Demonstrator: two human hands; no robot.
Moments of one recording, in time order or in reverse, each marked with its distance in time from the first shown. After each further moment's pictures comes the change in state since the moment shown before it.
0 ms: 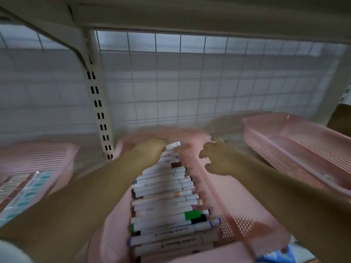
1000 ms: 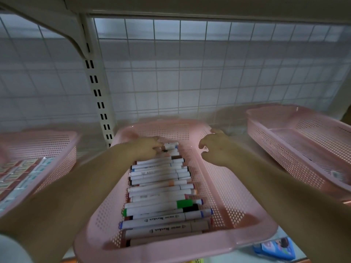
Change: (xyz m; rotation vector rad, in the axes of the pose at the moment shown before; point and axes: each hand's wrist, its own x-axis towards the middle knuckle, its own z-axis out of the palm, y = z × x) left_hand -0.006 -0.007 0.013 -0.025 -0.268 -0.076; right_hand 0.006 0.010 0.013 0.190 0.081 0.002
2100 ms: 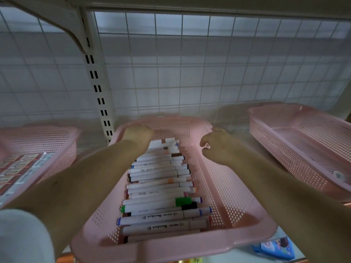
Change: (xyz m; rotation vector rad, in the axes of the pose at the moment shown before) left_hand 0.006 -0.004 -0.005 0.408 0.208 -0.187; right_hand -0.002 0.004 0.001 0.131 0.057 0.008
